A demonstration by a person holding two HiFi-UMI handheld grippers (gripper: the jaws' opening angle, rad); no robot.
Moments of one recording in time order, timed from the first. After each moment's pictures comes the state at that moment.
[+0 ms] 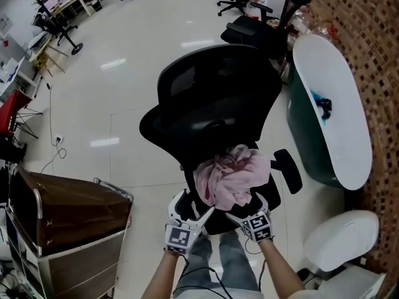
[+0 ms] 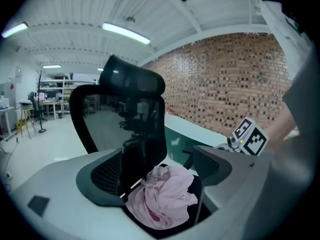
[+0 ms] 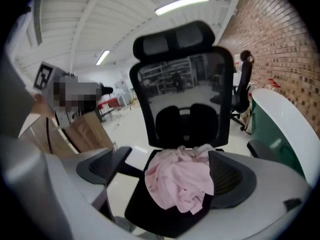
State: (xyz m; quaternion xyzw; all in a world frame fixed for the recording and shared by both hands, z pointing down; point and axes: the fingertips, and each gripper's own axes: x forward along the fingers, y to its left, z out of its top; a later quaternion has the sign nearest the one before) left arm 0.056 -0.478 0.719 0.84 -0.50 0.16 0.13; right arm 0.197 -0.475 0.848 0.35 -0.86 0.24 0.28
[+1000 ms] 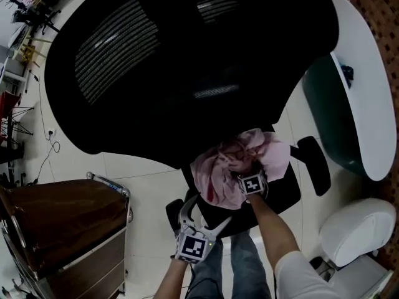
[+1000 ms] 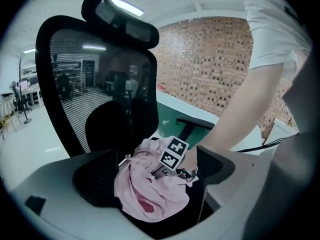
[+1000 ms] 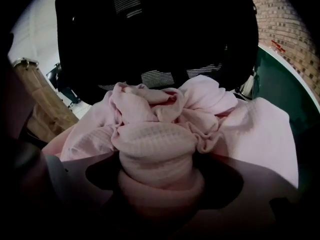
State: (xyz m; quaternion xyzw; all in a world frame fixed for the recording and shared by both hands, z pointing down) left arm 0.101 -0.505 0.869 0.85 -0.43 0.24 0.20; right arm 0.194 -0.600 1.157 0.38 -0.75 0.34 0.43
